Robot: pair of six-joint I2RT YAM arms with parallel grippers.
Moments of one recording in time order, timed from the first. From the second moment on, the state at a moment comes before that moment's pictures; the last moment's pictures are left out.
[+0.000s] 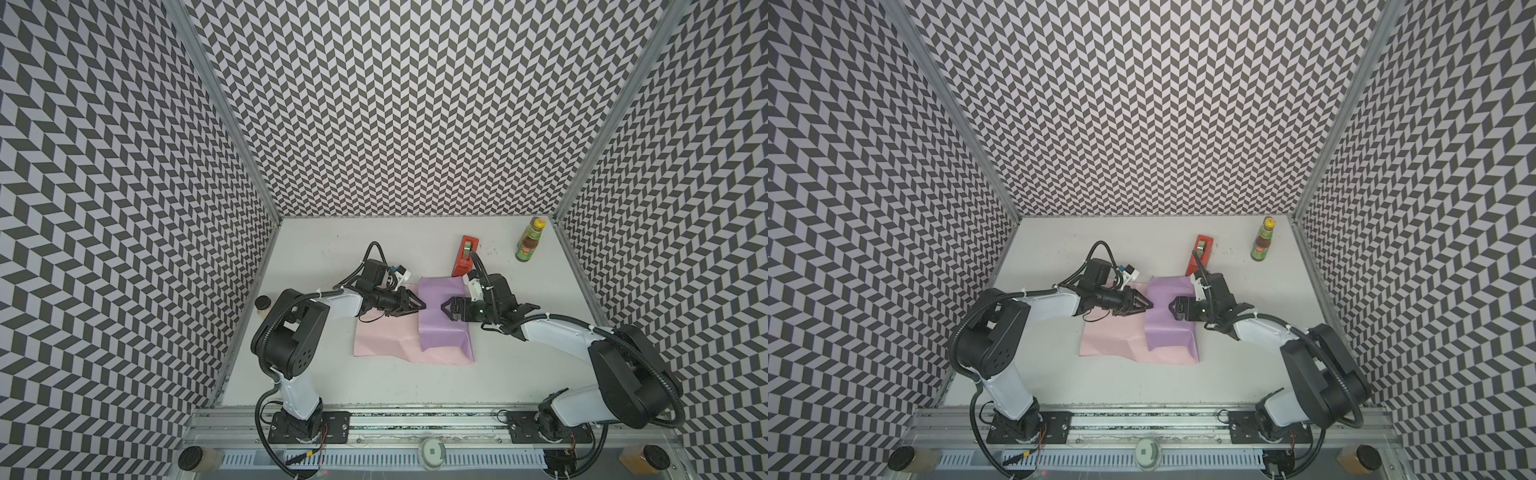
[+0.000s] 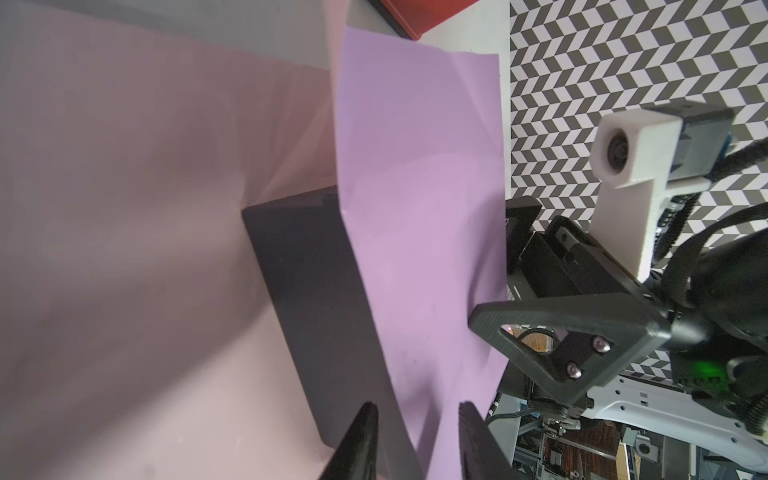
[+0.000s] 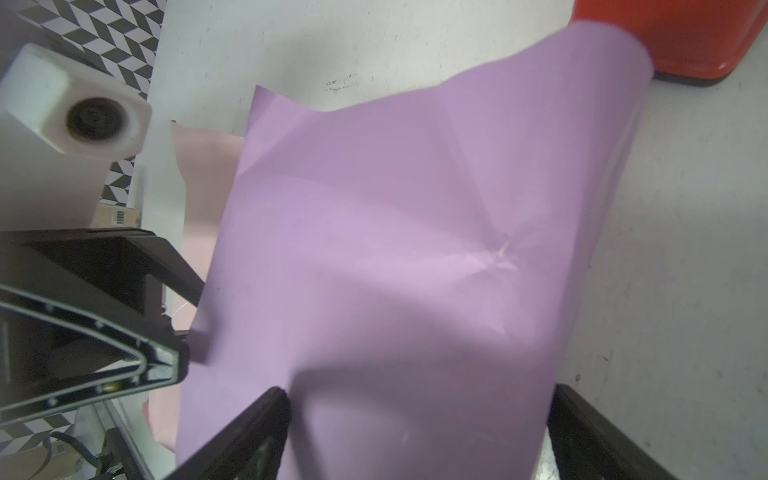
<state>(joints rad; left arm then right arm) -0.47 1.77 0.90 0.06 0.91 -0.67 0.47 1.46 0.65 0.00 -0.28 0.51</state>
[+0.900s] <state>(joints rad) -0.47 1.77 0.90 0.09 0.92 -0.65 0.45 1.43 0.67 -0.07 -0.28 0.50</state>
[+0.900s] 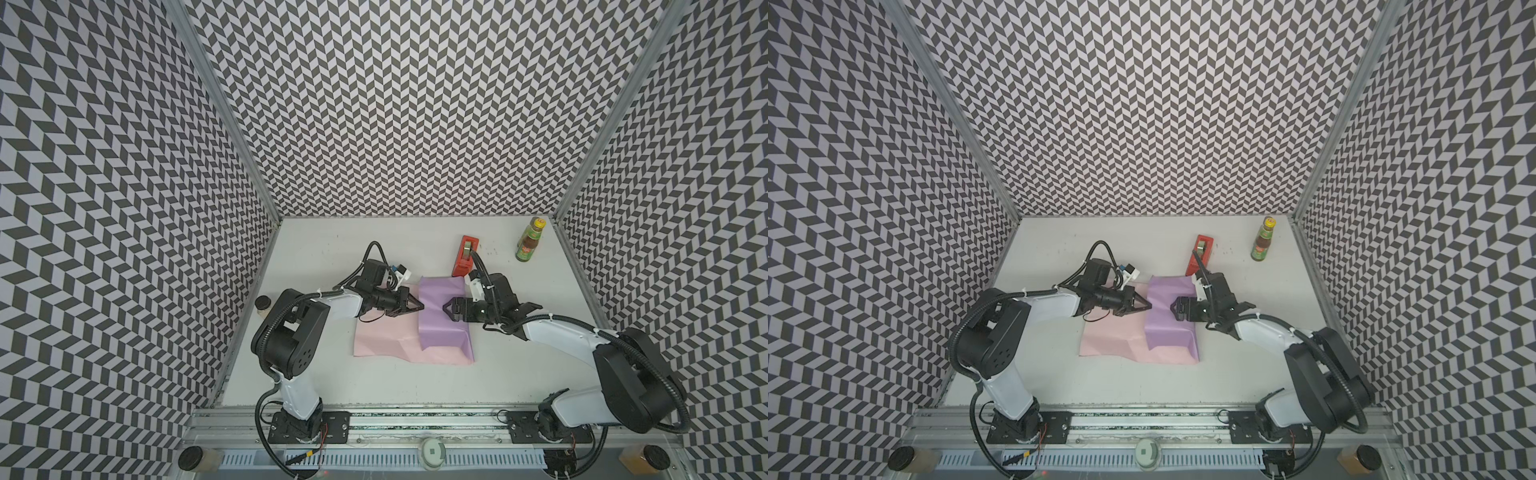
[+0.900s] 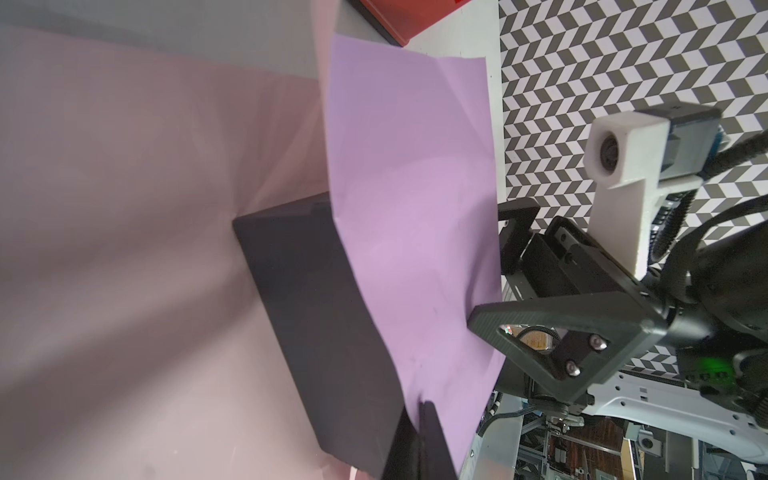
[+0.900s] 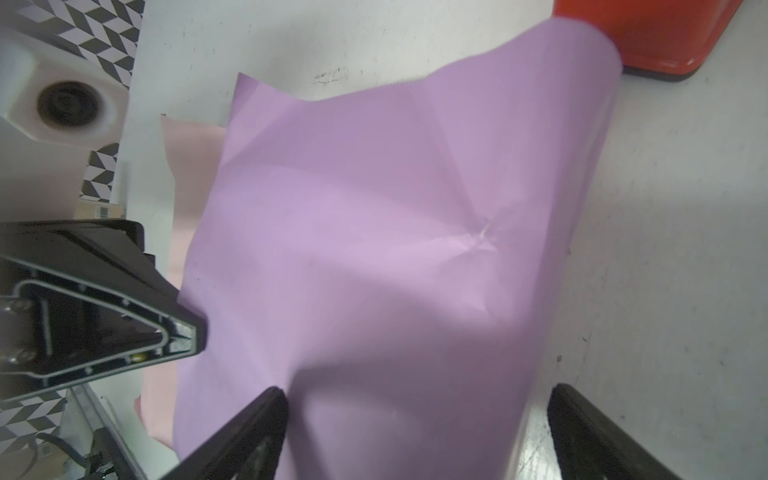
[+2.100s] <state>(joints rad) -0.44 1.78 0.90 0.08 0.90 -0.60 0.44 1.49 0.65 0.06 -0.37 0.53</state>
